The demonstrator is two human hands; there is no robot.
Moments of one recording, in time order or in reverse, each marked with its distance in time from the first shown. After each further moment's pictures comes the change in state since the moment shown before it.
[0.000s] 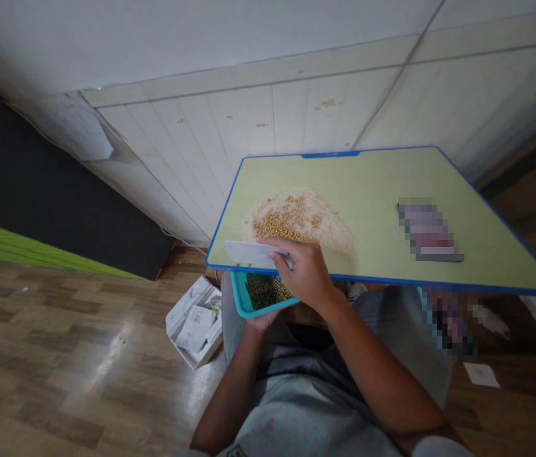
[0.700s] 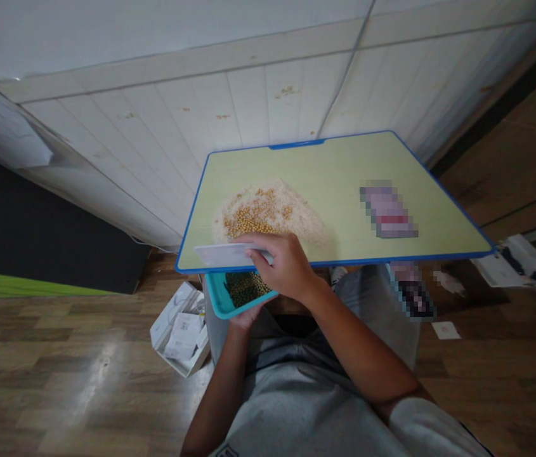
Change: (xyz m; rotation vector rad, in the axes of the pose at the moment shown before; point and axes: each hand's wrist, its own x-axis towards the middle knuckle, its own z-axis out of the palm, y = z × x) left_hand -0.004 0.003 0.000 0.051 -0.153 -0.007; right_hand -0.003 -0.004 -0.019 0.008 -0.068 0.025
